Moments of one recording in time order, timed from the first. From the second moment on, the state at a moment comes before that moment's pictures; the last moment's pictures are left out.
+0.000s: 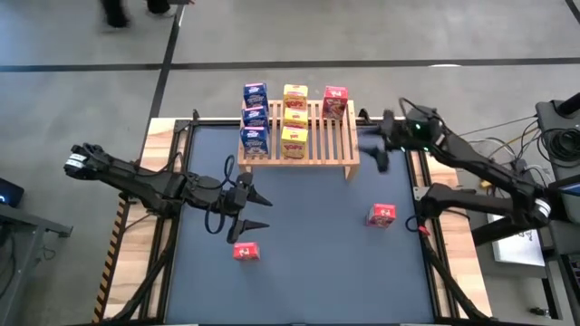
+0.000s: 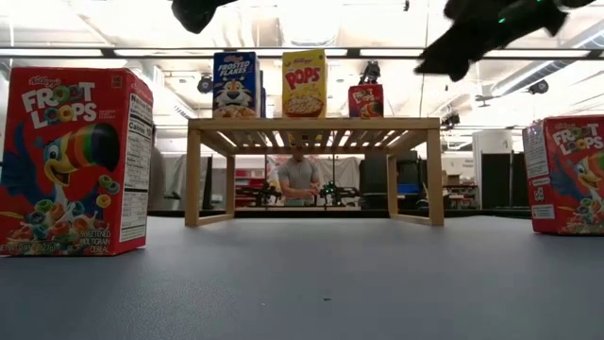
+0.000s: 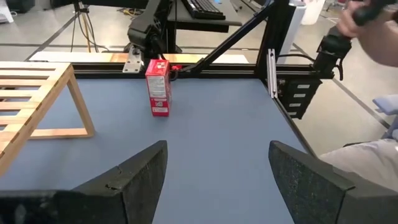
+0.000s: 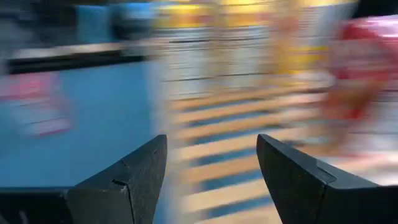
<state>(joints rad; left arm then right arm) -0.26 1.13 0.85 -0.05 -0.10 -0.13 -0.68 0.81 0.76 -0.32 -0.47 -0.19</state>
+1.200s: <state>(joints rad) -0.26 1.13 0.85 -0.06 -0.20 -0.14 -0.07 0.94 0.84 -0.79 -0.29 0.02</state>
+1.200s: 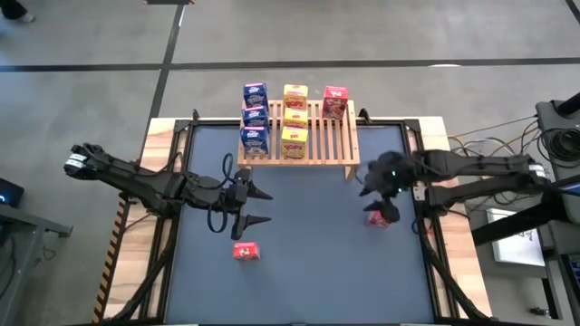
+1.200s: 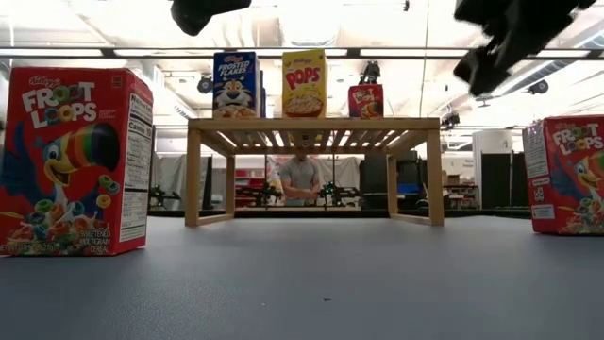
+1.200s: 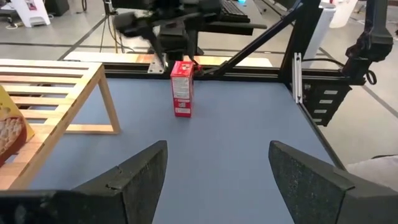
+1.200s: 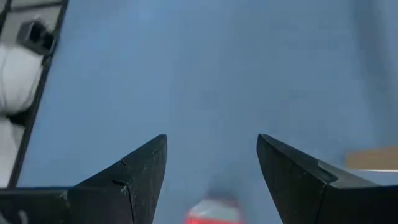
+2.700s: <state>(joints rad) -0.26 1.13 0.73 0.06 -0.19 -0.15 0.24 0.97 0.78 -1.09 0.00 0.46</state>
